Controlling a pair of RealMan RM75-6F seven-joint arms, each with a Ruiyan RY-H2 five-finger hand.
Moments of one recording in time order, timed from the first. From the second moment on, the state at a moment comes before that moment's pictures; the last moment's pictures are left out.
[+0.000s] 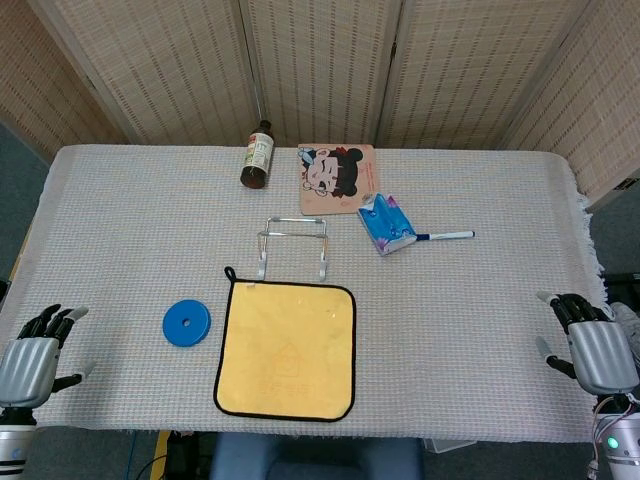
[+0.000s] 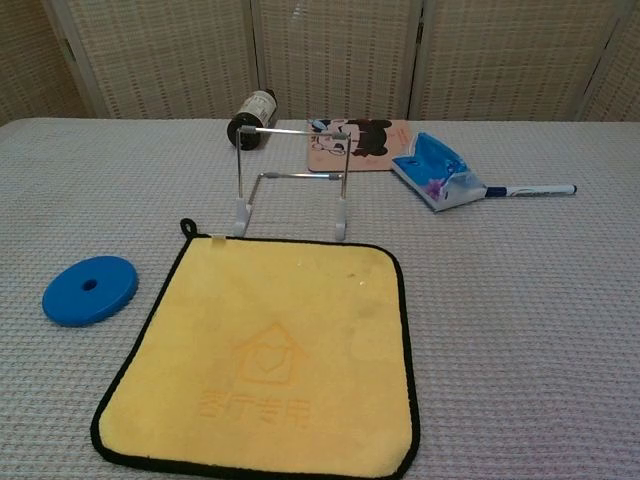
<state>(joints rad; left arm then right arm) -0.11 -1.17 -0.04 -1.59 1.48 1.46 0.14 0.08 -1.12 0.06 -1.61 -1.52 1.49 -0.09</state>
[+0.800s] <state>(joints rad) -0.13 -1.14 0.00 -1.59 1.60 1.47 0.10 0.09 -1.11 0.03 -1.61 -1.63 1.50 -0.04</state>
